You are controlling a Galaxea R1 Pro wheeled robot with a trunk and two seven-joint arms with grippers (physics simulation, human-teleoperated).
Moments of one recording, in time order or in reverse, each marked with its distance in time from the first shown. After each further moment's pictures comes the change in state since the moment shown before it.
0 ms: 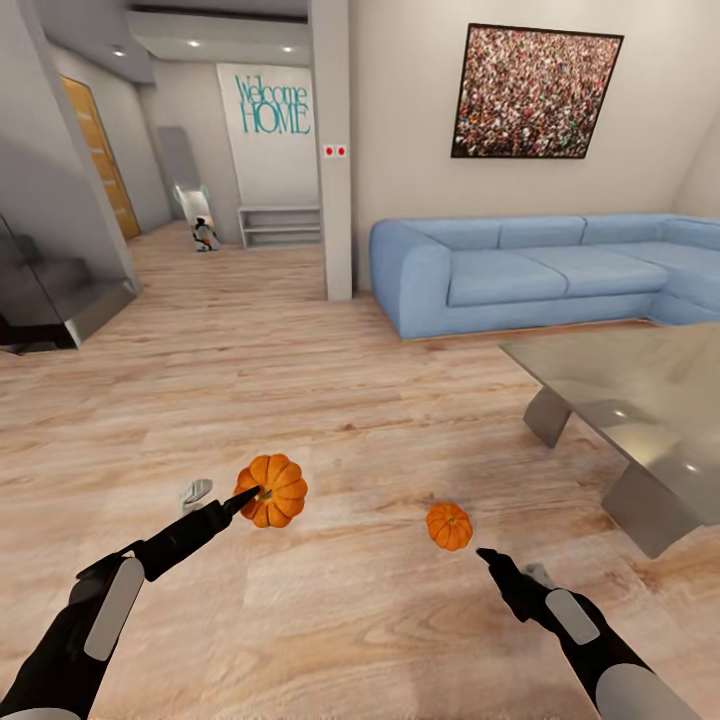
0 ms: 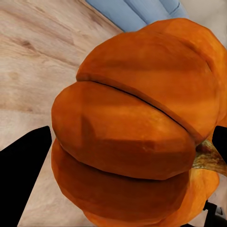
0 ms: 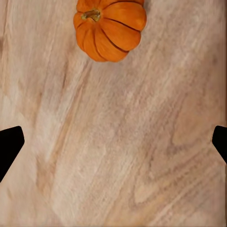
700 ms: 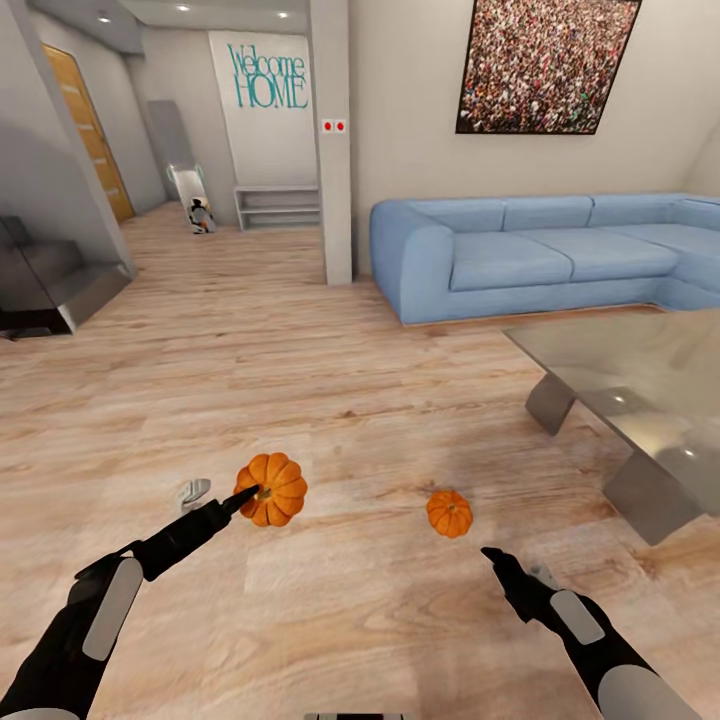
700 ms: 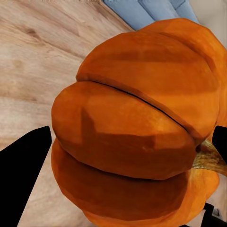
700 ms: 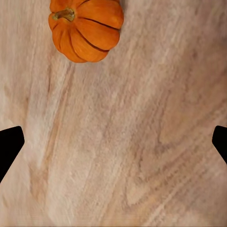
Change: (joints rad) left arm 0.000 0.001 0.004 -0.002 0.009 0.003 -0.011; right arm 0.001 0.000 -0.054 0.000 0.002 0.002 0.000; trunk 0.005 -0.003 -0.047
